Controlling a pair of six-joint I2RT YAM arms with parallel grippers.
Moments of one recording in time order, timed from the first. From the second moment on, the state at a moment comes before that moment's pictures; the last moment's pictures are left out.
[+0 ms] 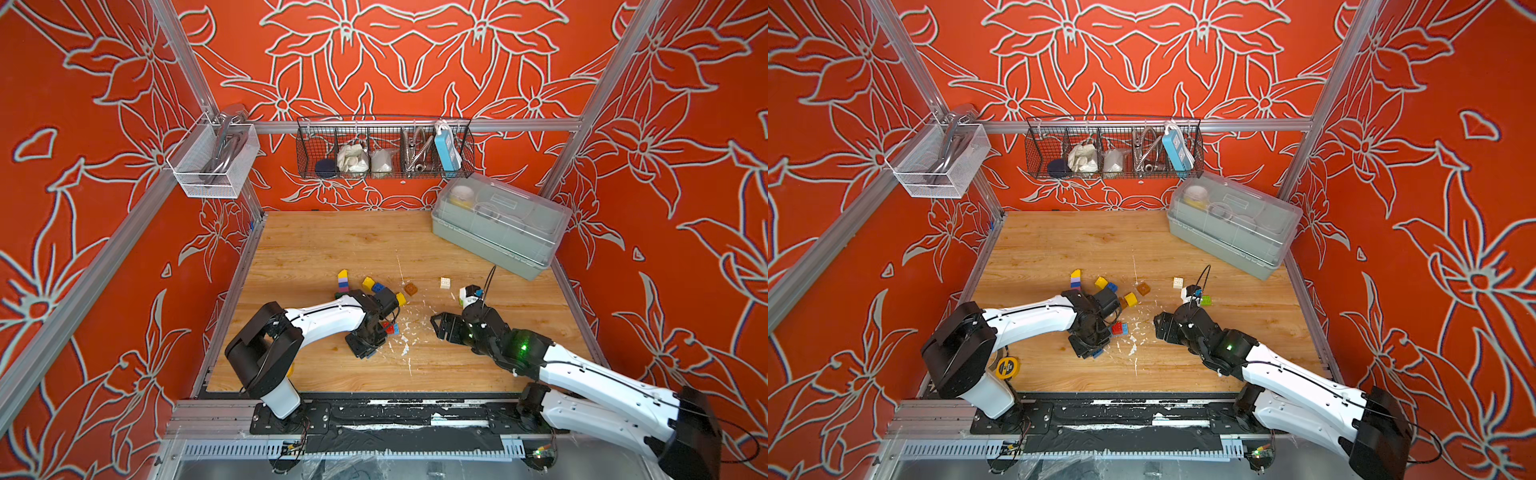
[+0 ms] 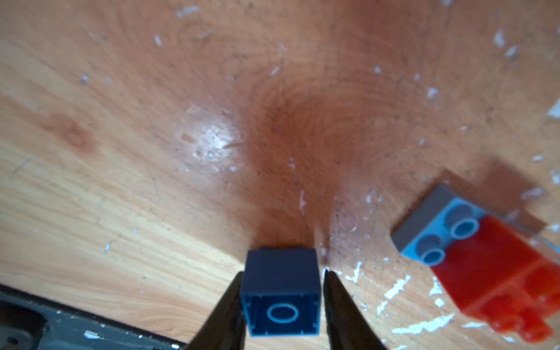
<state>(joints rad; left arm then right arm) -0.75 1.62 0.94 -0.86 0.06 -1.42 0.91 0.91 0.56 -0.37 0.19 0.91</state>
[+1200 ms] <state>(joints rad) -0.28 0.80 0.45 0.08 0.99 -1.75 1.07 1.09 0.41 0.64 -0.38 0.33</state>
